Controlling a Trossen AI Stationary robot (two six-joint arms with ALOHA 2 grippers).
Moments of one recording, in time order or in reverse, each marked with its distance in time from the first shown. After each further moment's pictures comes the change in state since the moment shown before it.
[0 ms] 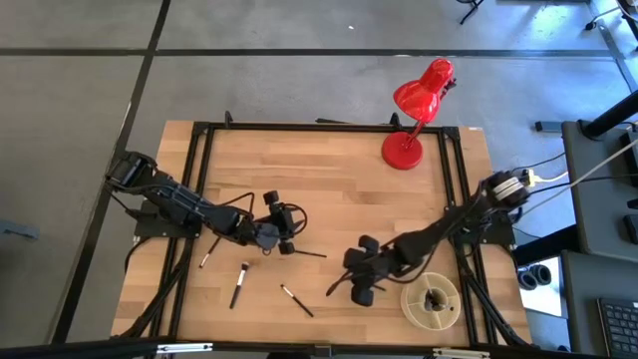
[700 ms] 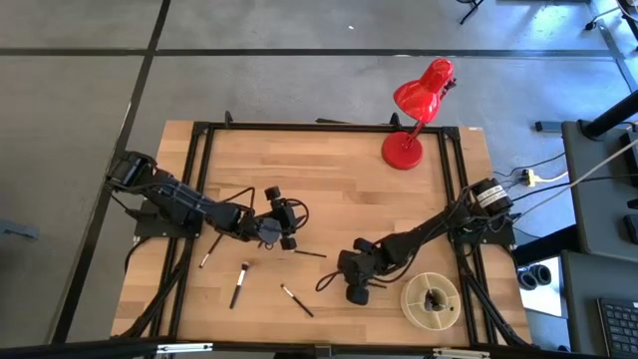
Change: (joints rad) left arm 0.043 0.000 0.000 0.029 0.012 0.062; right arm -0.058 0.187 0.002 0.068 -0.166 -0.026
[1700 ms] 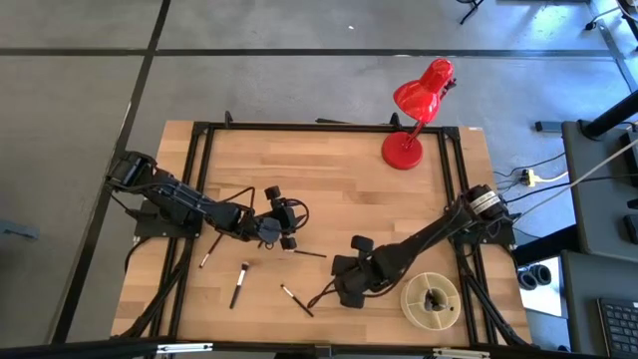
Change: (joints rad) left arm 0.002 0.000 0.000 0.001 -0.007 0.020; right arm 0.055 0.025 0.360 -0.516 0.269 -0.004
